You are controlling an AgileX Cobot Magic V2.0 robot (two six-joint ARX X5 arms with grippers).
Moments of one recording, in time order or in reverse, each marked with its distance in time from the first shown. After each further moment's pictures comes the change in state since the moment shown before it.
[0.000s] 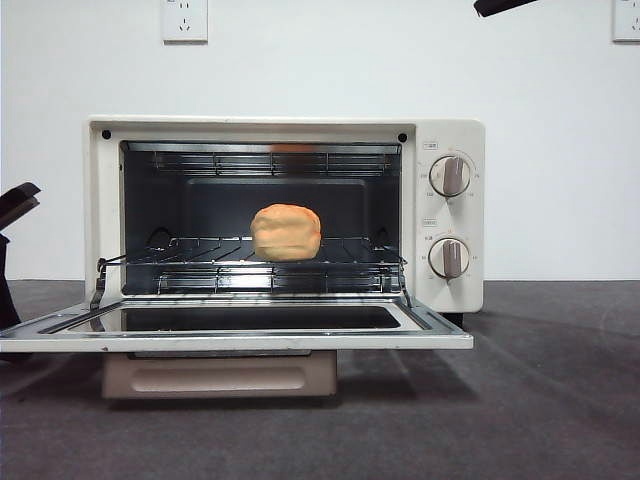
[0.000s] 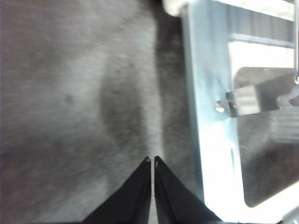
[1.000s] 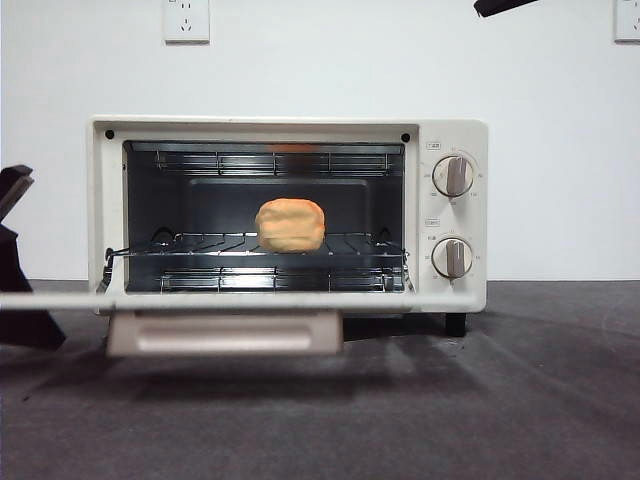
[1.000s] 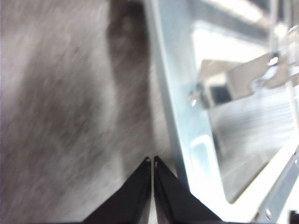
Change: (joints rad) left arm 0.034 0.077 -0.010 0.086 0.290 -0.051; right arm 0.000 0.000 0.000 0.000 0.001 0.000
